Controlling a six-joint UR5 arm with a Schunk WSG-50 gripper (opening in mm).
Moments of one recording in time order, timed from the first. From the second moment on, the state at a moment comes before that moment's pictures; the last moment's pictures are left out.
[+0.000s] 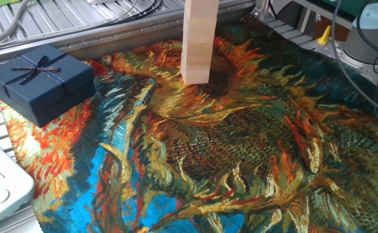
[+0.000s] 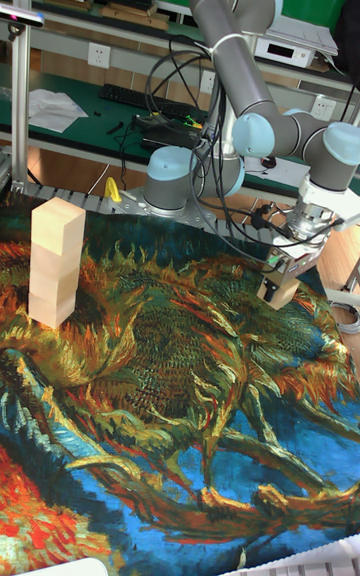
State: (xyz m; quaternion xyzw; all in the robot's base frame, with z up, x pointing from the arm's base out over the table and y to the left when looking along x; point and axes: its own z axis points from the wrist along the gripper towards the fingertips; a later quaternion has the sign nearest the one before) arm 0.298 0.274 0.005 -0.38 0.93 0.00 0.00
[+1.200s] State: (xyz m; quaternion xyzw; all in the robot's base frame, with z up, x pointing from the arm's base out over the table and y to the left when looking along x) arm 0.298 0.271 0.005 -0.38 0.93 0.00 0.00
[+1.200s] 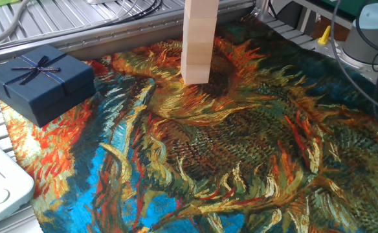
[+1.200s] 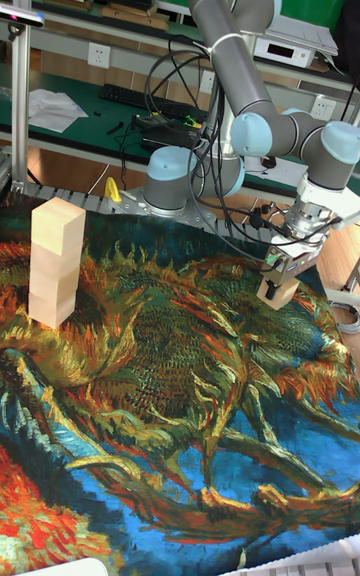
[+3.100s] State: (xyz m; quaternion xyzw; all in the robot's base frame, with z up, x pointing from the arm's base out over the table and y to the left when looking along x) arm 0.326 0.272 0.050 -0.34 0.94 0.00 -0.01
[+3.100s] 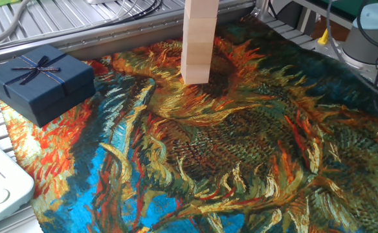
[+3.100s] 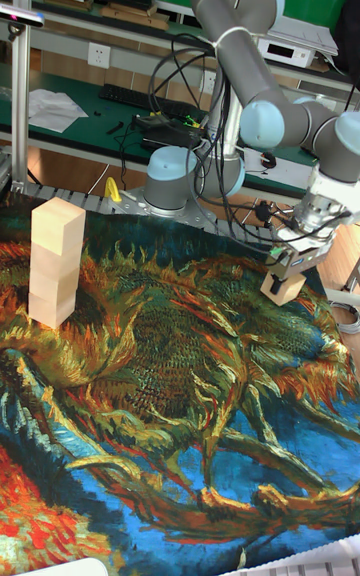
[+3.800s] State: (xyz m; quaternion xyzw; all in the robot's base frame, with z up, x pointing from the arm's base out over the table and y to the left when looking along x) arm 0.417 0.214 0.110 -0.32 0.95 0.00 0.02
